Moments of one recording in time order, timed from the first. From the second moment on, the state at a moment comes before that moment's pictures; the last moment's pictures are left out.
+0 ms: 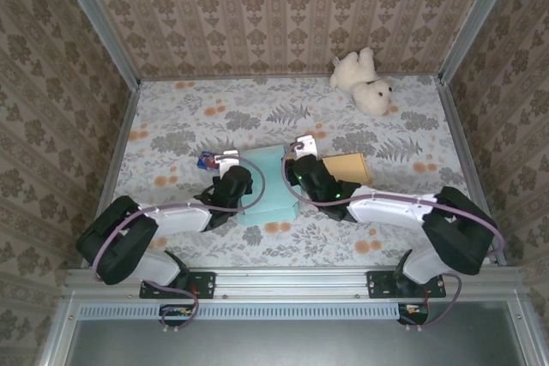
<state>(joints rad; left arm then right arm) -0.78 1.40 0.45 0.33 -0.56 -0.48 0.87 1.46 0.78 0.21 0.54 0.32</state>
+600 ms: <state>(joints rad) -0.83 1.52 0.38 0.69 -0.47 -0.18 0.76 1.57 0.89 0.10 0.41 0.29</state>
